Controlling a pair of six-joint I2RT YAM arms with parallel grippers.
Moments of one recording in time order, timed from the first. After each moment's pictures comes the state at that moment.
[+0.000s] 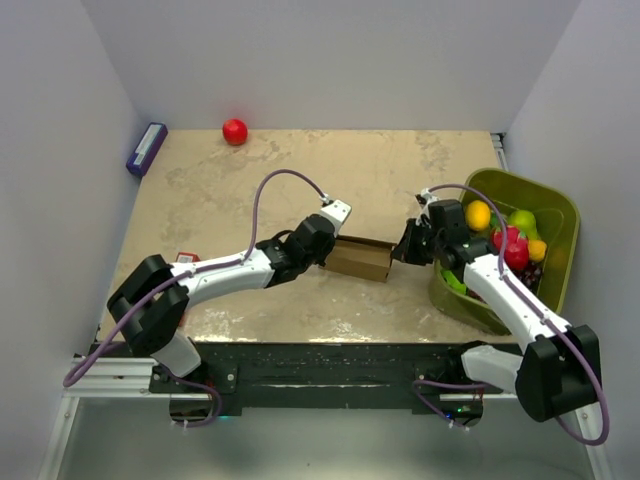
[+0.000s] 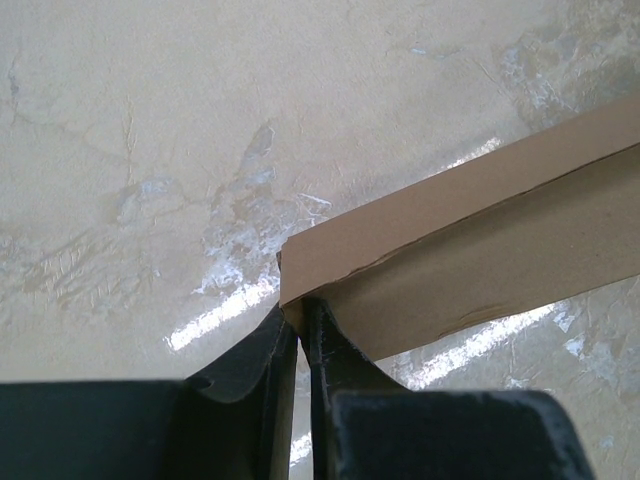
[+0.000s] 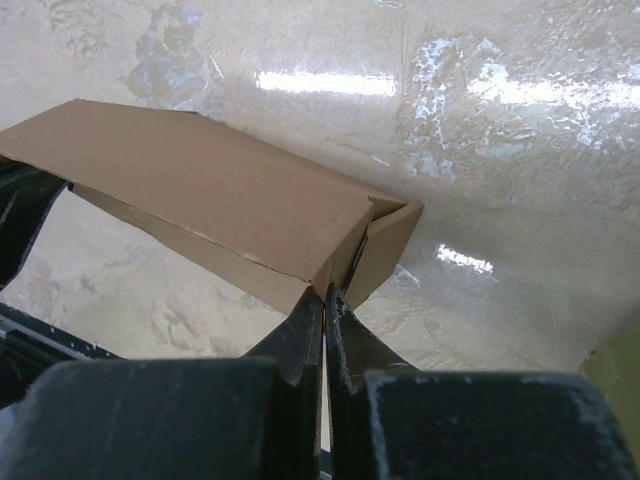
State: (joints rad) left arm -0.90 1.59 0.97 -0.06 -0.36 -0.13; right arm 0.28 1.17 0.78 -0.45 -0.23 0.45
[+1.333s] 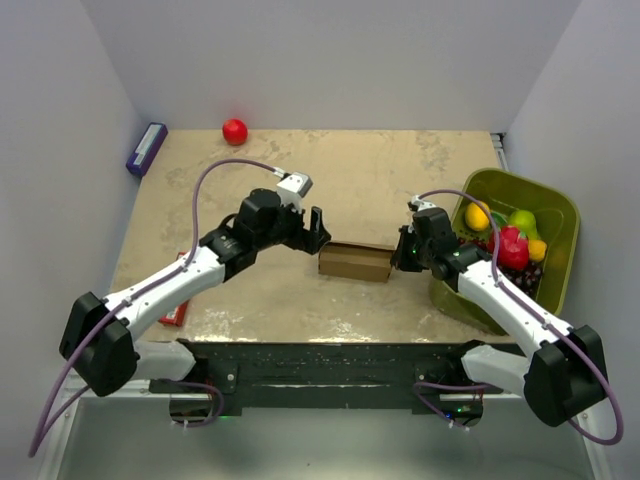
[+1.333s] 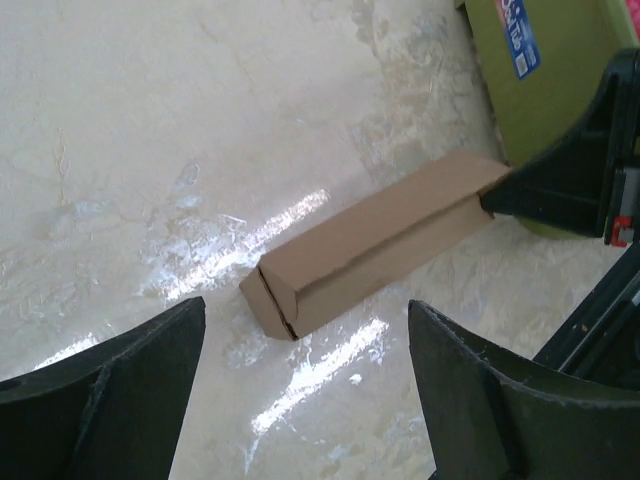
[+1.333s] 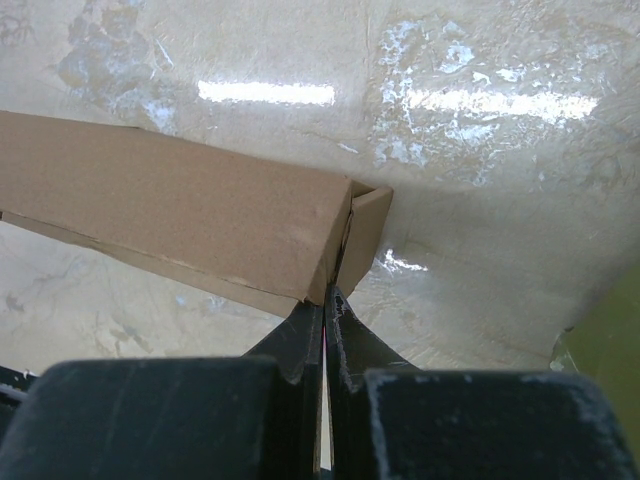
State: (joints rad) left arm -0.71 1.29 0.94 -0.13 0.09 -0.29; right arm 0.42 1.14 0.75 -0.45 -0.01 0.47
